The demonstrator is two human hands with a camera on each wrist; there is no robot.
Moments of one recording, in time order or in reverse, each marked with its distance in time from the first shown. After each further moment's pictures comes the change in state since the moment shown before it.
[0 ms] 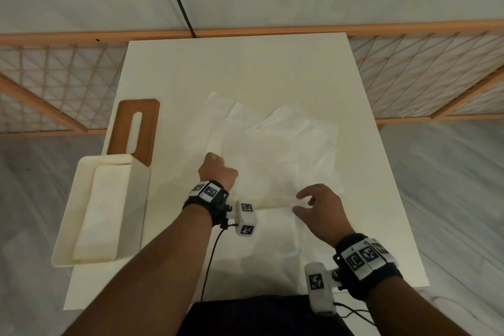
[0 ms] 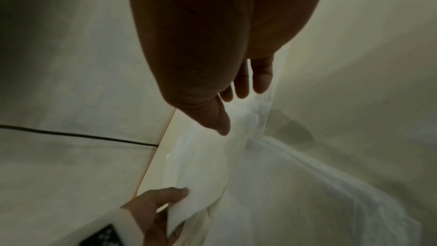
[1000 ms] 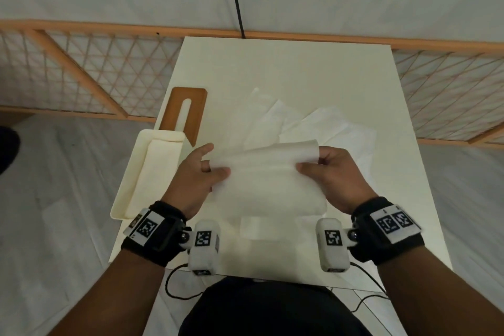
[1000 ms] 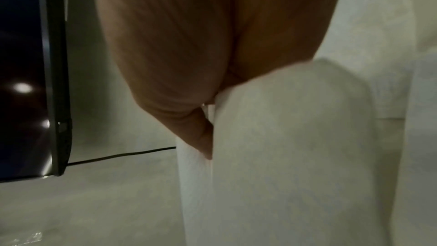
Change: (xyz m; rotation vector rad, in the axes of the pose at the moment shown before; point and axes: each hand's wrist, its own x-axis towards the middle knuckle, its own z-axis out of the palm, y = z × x) left_hand -0.095 -0.063 -0.143 -0.616 -0.195 0.144; right_hand -0.007 -0.119 -0.015 0.785 -0.256 -0.125
